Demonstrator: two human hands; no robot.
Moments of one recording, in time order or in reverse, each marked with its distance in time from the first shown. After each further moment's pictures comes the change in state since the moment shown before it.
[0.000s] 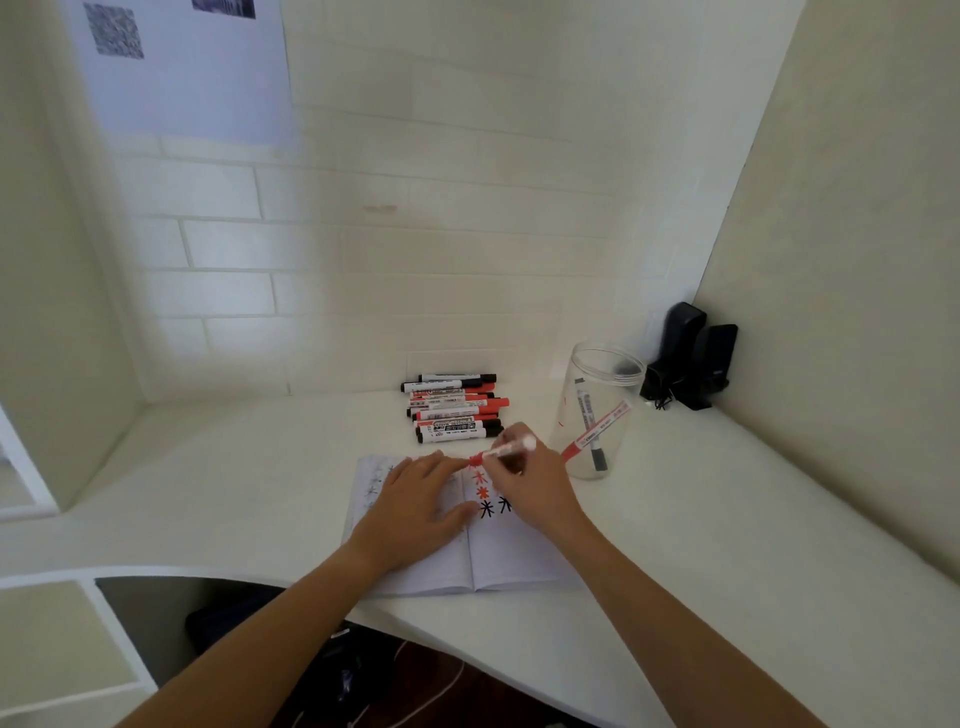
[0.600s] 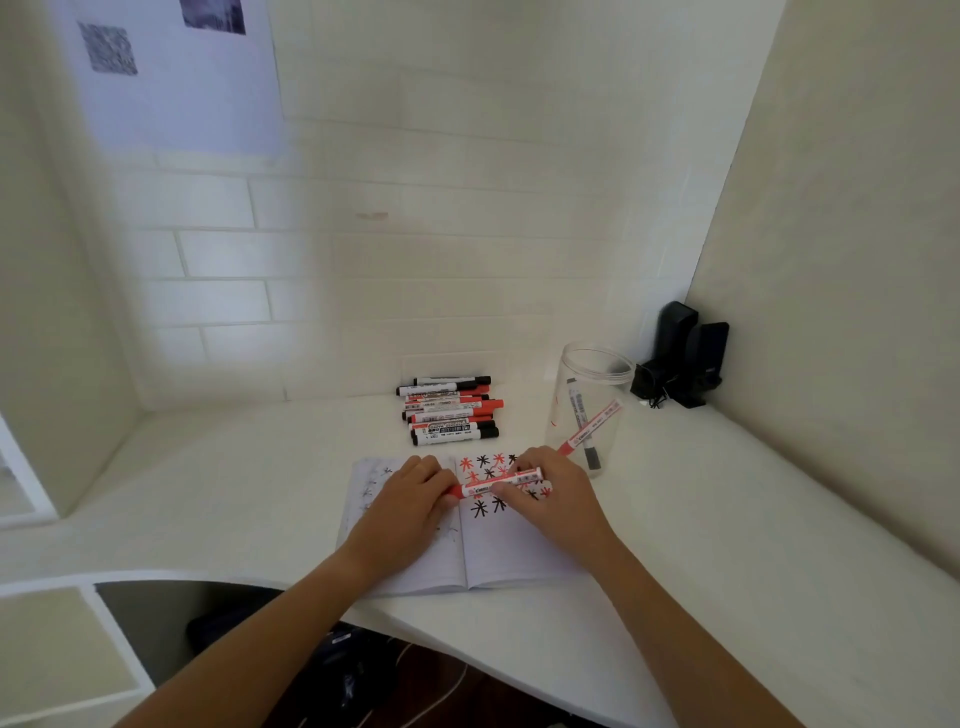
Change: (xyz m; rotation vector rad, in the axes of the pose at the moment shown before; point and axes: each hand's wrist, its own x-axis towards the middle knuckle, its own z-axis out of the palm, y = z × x) left_hand -0.004 0.002 -0.003 0.076 0.067 0.153; right_hand -0.023 0.035 -0.025 -0.064 0.048 -0.182
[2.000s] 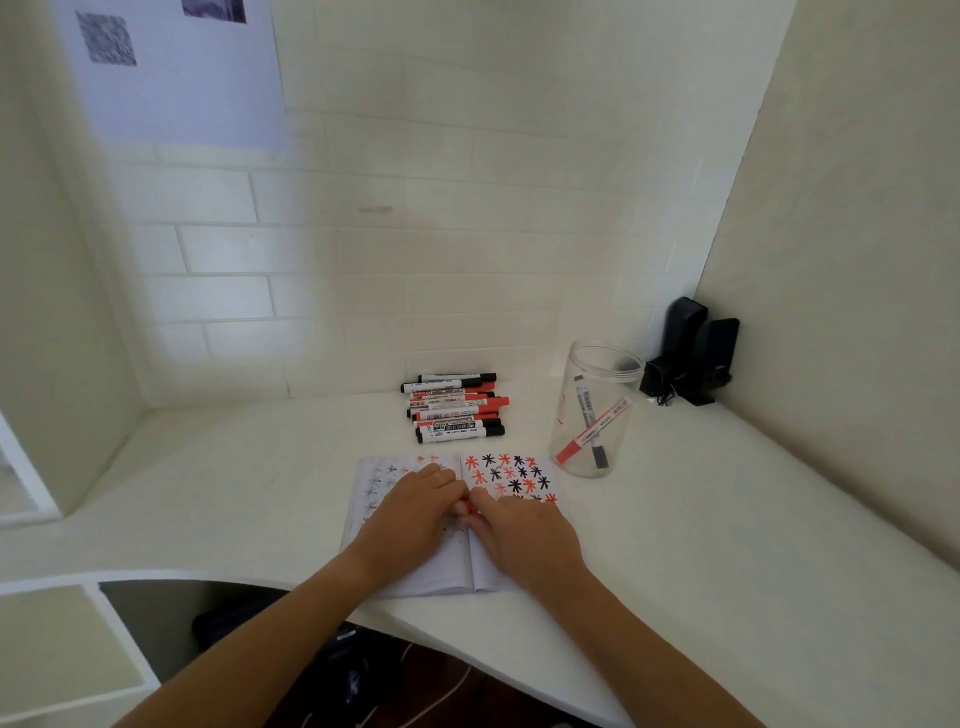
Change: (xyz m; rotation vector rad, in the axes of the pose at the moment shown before) left_hand 0.001 0.002 0.000 0.061 -0.018 0.119; right_hand -0.016 0.002 0.058 -0.694 0.079 -0.394
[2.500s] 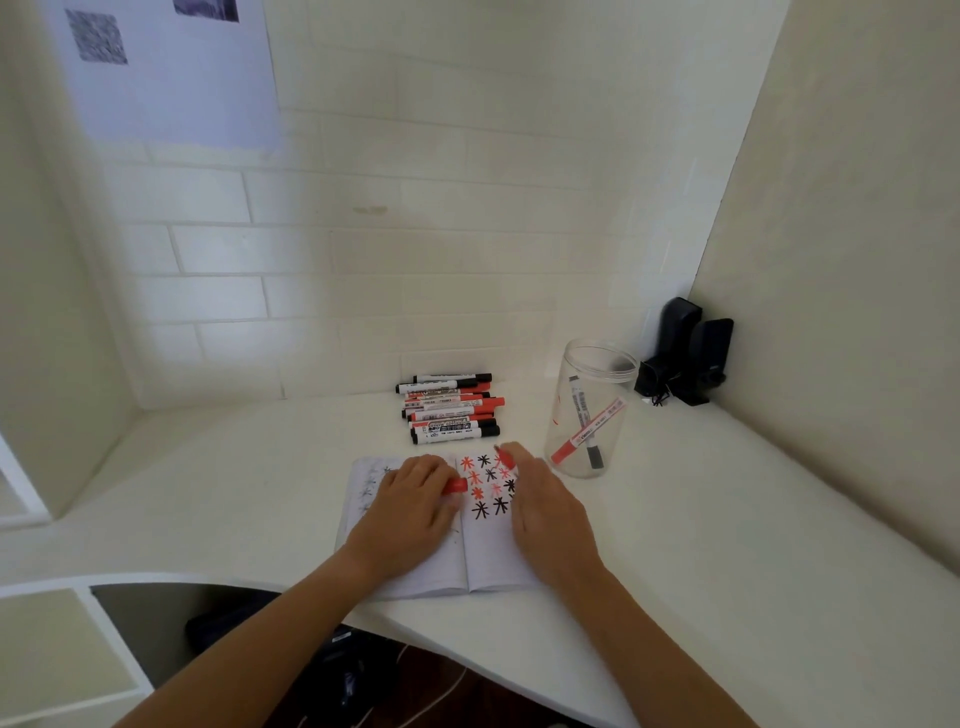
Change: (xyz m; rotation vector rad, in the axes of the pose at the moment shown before) left_hand -0.002 -0.001 0.003 -0.010 -0.026 -0.222; right_hand -0.002 0.015 -0.025 0.249 0.007 0.258
